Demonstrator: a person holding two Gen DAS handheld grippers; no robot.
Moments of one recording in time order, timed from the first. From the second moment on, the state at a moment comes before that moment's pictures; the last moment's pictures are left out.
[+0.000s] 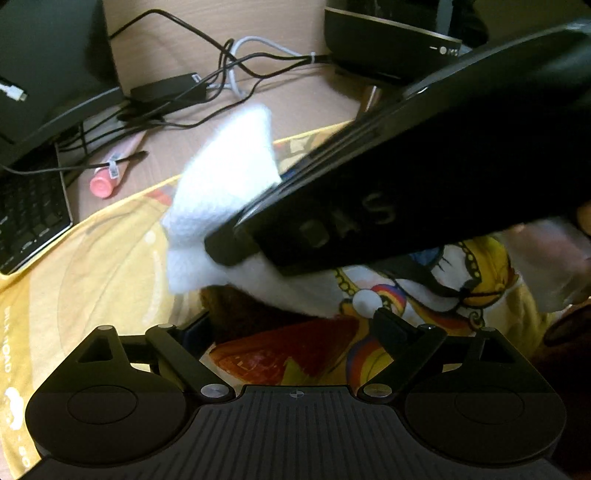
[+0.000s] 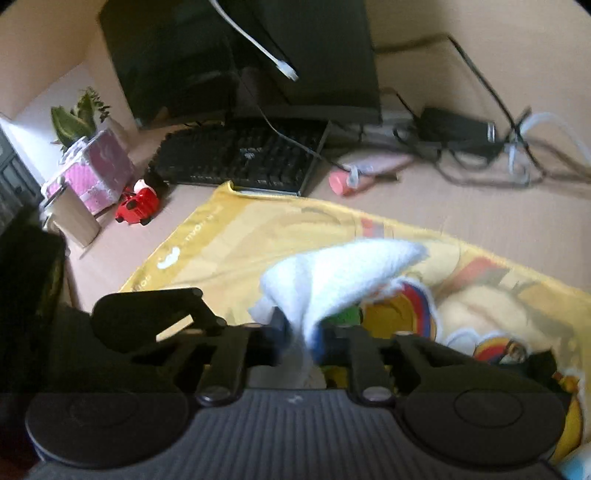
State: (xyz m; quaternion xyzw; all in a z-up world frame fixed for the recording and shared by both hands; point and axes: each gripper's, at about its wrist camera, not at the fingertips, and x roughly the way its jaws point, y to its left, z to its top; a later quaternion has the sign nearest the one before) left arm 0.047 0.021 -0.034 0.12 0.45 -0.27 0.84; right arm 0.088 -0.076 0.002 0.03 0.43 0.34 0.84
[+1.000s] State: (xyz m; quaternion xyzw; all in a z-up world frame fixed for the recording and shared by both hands) left arm 0.041 0.006 -0.036 0.14 0.46 -0.29 0.83; right arm 0.097 -0.139 -0.032 0.02 0.50 0.22 0.84
